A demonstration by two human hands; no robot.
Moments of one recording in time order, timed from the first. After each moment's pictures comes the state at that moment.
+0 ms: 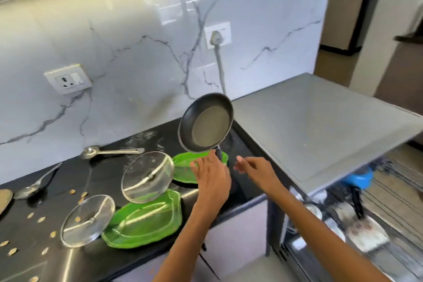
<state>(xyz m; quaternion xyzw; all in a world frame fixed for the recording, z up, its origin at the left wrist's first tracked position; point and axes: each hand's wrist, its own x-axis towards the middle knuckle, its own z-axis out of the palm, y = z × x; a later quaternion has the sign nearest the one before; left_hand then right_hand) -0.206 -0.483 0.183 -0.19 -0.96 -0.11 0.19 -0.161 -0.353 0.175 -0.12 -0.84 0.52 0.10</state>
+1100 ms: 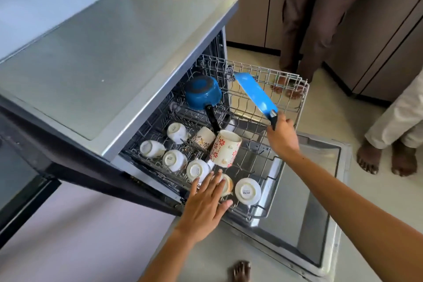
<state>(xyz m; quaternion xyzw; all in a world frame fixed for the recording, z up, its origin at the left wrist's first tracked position) -0.024 -0.248 -0.166 -0.68 -0.73 -0.03 -0.08 0.108 -0.020 -0.113 -0.61 -0.71 0.32 0.15</state>
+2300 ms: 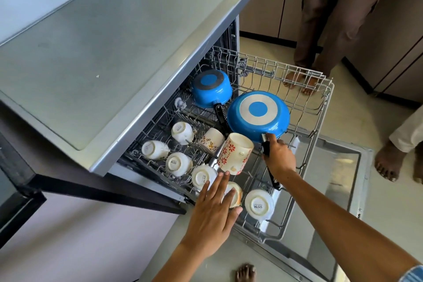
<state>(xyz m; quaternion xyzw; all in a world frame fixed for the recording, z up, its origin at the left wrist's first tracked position) -0.028 -0.232 -0.173 -0.66 -0.74 -0.04 -0.05 0.079 -0.019 -0.206 -0.55 -0.81 0.22 0.03</state>
